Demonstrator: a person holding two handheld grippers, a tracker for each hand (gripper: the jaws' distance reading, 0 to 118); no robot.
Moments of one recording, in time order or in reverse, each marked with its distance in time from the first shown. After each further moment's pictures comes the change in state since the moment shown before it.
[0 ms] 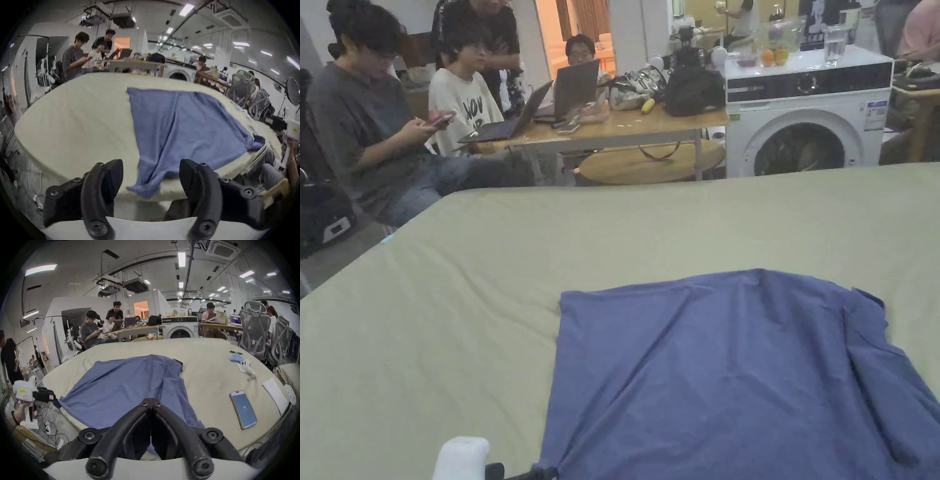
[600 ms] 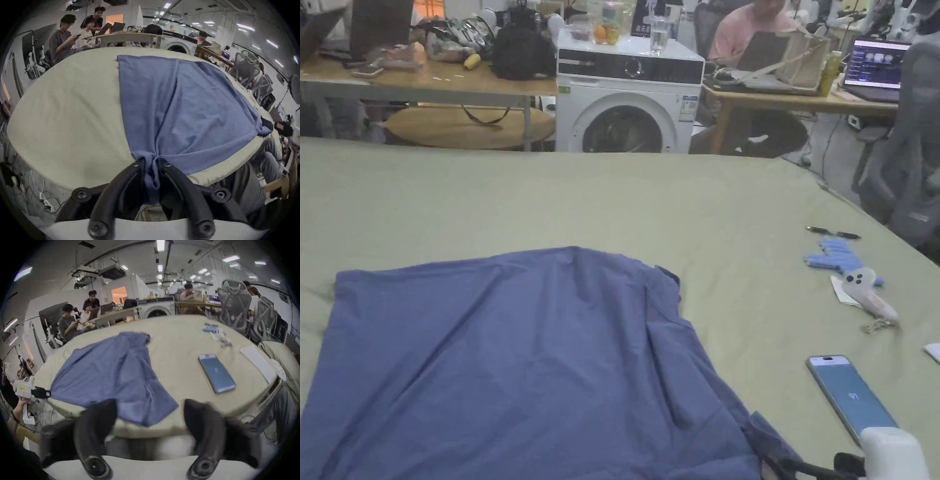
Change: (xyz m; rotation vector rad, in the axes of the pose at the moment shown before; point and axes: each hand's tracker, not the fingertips) left arm 0.013 0.011 -0.046 -0.233 -0.005 -0.035; right arm 0.064 -0.051 0.025 -0.231 -0.179 -0.140
